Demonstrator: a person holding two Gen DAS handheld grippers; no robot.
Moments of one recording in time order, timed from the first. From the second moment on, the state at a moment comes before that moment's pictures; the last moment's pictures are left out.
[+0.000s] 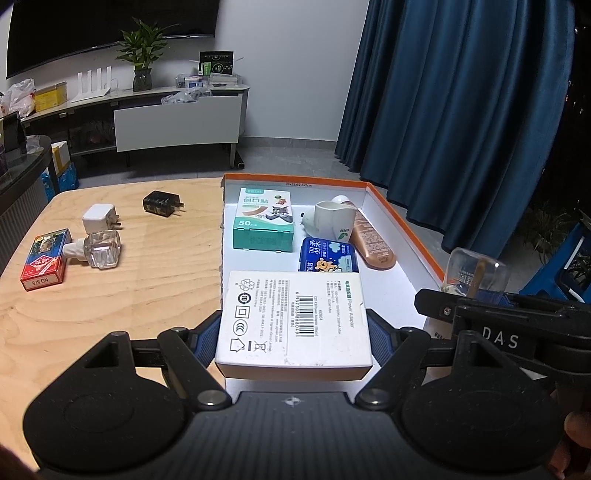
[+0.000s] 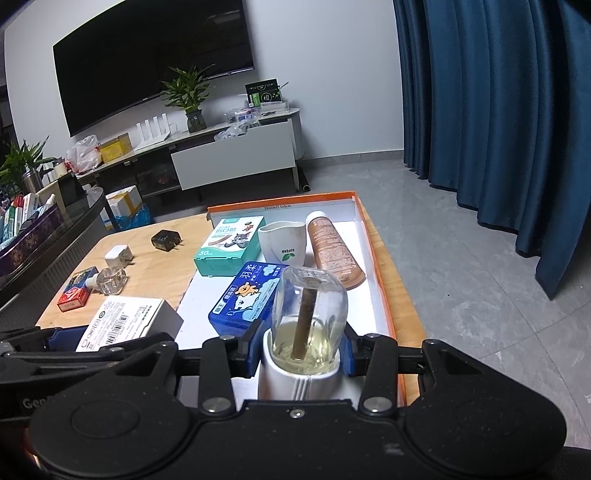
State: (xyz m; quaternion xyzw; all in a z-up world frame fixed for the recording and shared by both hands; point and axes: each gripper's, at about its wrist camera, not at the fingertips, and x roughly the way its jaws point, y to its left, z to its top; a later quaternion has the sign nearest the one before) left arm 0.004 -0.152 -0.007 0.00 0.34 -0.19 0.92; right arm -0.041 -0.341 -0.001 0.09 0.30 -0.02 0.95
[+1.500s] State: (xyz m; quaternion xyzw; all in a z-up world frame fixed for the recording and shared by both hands) left arm 0.019 -0.139 0.001 0.01 0.35 -0.16 0.92; right arm -0.041 -0.336 0.037 0.10 0.23 -0.02 0.97
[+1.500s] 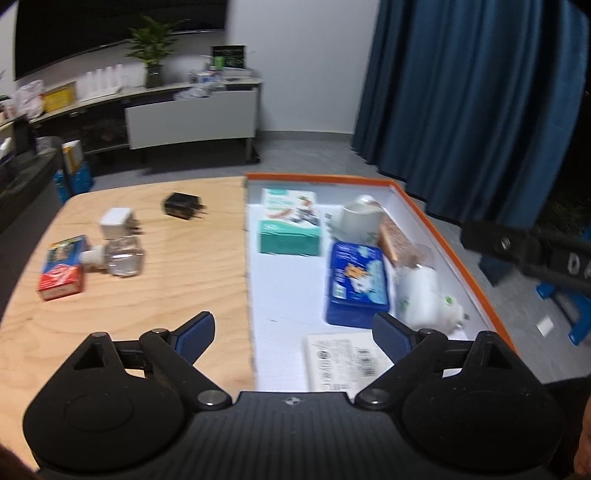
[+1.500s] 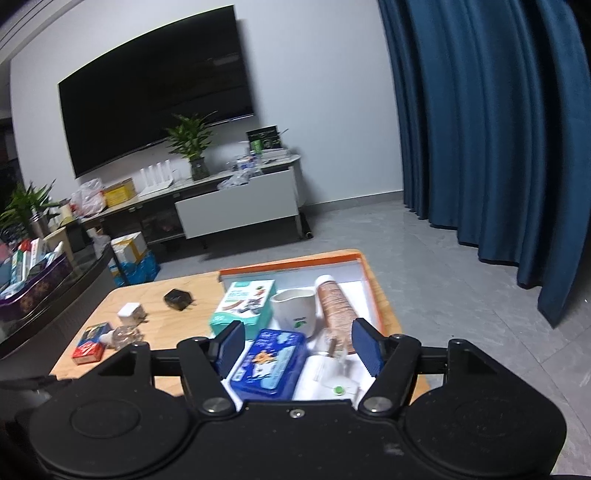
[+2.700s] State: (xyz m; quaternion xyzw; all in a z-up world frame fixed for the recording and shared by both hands) left arm 0.059 -0.013 -0.021 -0.04 0.34 -0.04 0.94; right arm -0.010 -0.238 0.019 0.04 0.28 0.10 0.96
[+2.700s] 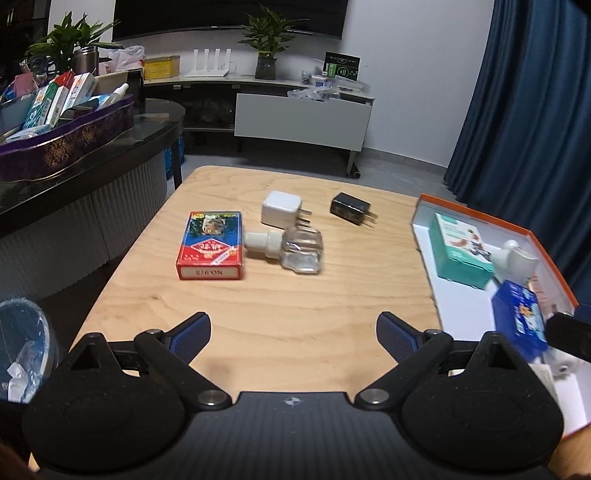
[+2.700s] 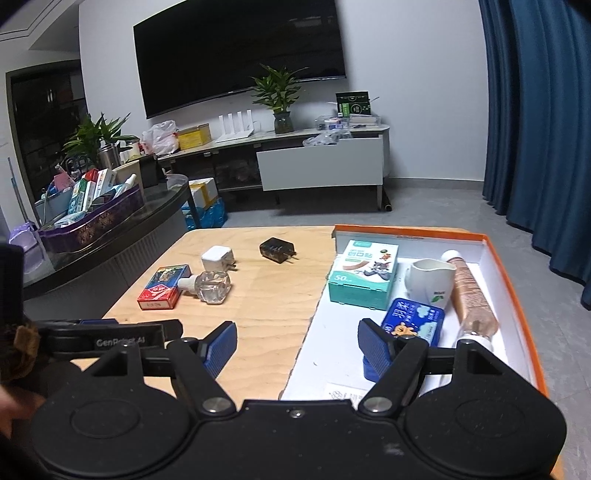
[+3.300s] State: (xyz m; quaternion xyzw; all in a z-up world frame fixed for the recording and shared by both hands) left arm 0.129 -0.024 -0.027 -0.01 0.32 -0.06 0.94; right arm 0.024 -0.251 0.010 0.06 0.28 0.10 0.95
